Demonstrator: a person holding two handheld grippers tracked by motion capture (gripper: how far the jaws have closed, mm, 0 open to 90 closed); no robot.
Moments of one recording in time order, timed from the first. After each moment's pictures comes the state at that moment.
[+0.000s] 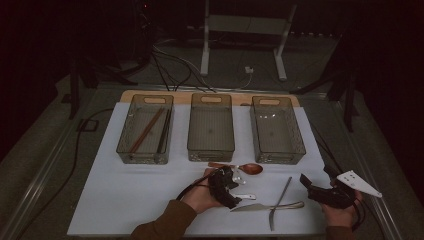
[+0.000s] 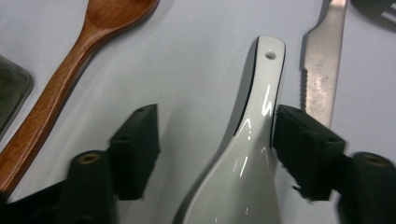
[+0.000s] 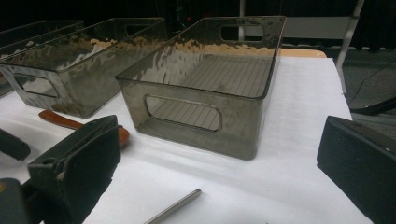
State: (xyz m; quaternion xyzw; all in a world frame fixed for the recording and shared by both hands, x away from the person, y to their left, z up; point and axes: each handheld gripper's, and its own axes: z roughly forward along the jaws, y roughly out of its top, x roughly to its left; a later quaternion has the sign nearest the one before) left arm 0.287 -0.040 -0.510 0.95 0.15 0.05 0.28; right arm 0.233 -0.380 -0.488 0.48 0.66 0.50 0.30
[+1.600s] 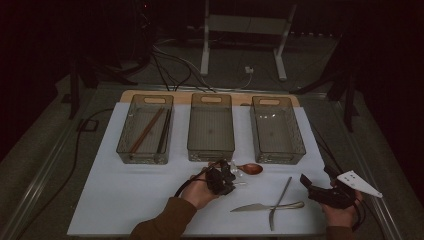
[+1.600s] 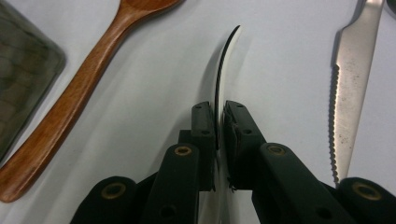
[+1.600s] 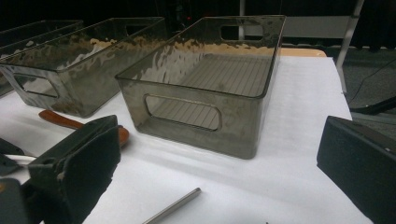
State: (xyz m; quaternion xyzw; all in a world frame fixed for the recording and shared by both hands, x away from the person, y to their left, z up) left arm 0.302 -0.032 -0.503 0.94 0.19 0.04 0.27; right arm 0.232 -0.381 -0.488 0.48 0.66 0.50 0.30
